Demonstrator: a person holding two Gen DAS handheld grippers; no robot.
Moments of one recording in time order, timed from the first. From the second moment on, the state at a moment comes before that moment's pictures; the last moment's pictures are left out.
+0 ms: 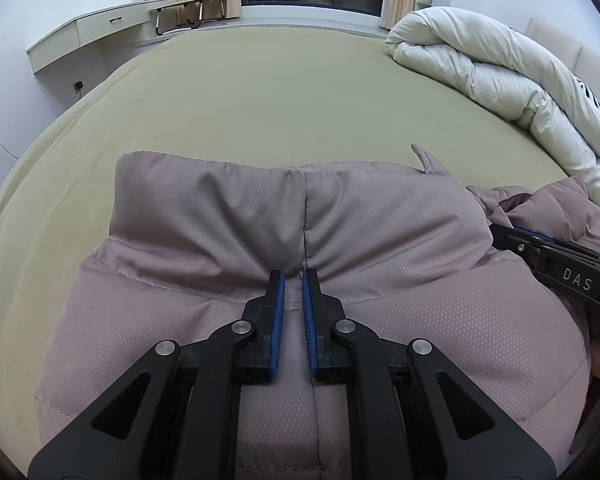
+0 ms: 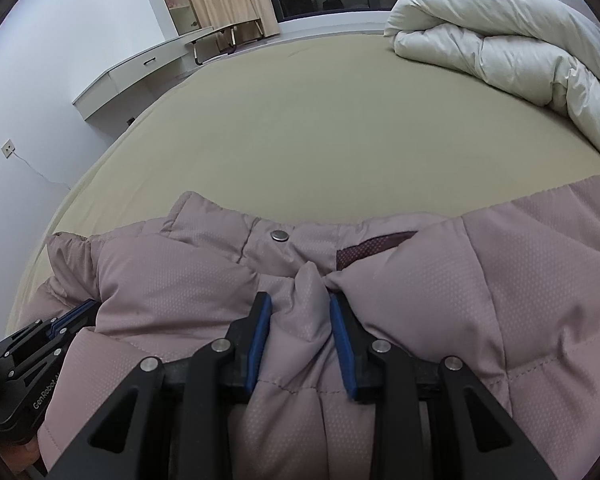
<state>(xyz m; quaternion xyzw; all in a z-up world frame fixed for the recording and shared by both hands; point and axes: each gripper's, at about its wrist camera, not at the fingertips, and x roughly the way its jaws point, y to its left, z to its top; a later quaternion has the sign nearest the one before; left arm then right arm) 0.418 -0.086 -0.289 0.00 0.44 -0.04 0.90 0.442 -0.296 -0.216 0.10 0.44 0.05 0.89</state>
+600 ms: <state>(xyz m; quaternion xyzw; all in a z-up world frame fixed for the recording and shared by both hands) 0.406 -0.078 -0.276 0.00 0.44 -0.04 0.90 0.440 -0.305 -0.211 0.13 0.43 0.06 0.89</state>
